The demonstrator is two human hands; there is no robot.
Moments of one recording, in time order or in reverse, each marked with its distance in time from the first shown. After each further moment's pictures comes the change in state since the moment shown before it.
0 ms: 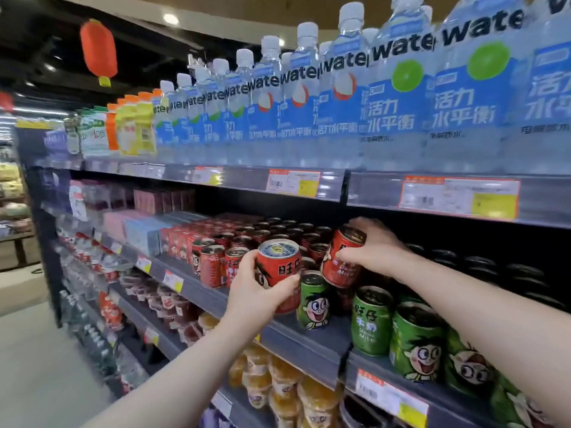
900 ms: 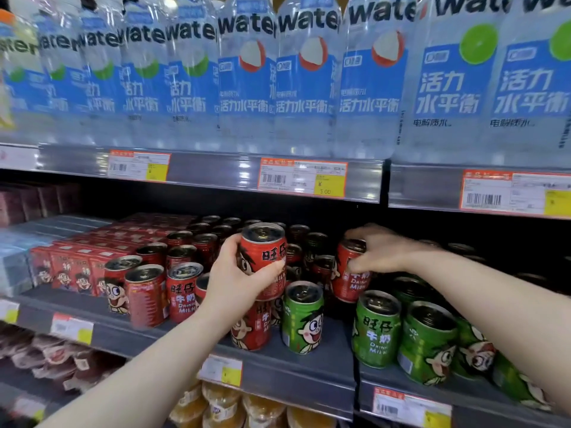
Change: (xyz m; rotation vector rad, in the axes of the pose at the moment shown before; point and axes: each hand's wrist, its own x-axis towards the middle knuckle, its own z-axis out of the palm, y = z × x) left_hand 0.115 -0.047 0.000 -0.171 -0.305 0.091; right_hand 0.033 0.007 0.008 -0.304 -0.133 0.275
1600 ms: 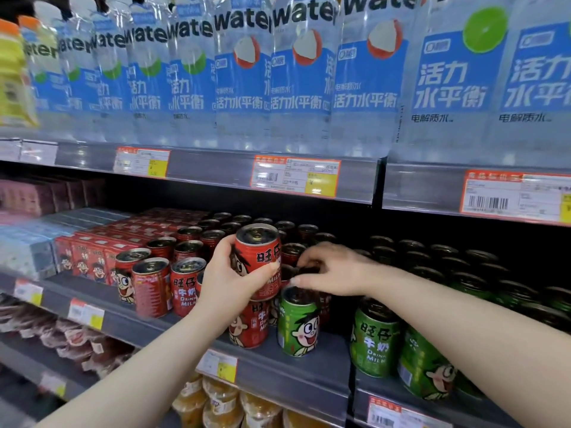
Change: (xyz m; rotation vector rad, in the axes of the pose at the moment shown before) left_hand -0.006 -0.001 0.006 0.037 0.117 0.000; right_hand 0.013 -0.029 0.040 -0.055 -0.050 -0.335
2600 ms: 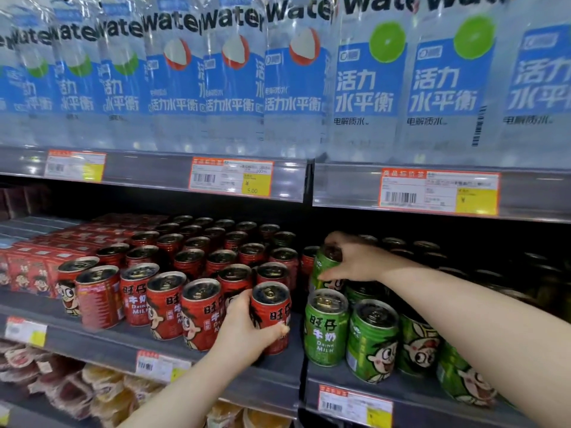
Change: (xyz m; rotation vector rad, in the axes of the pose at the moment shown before) left_hand -0.040 -0.034 0.077 0.229 -0.344 -0.129; right_hand -0.041 0.084 -0.028 0.078 0.049 0.304
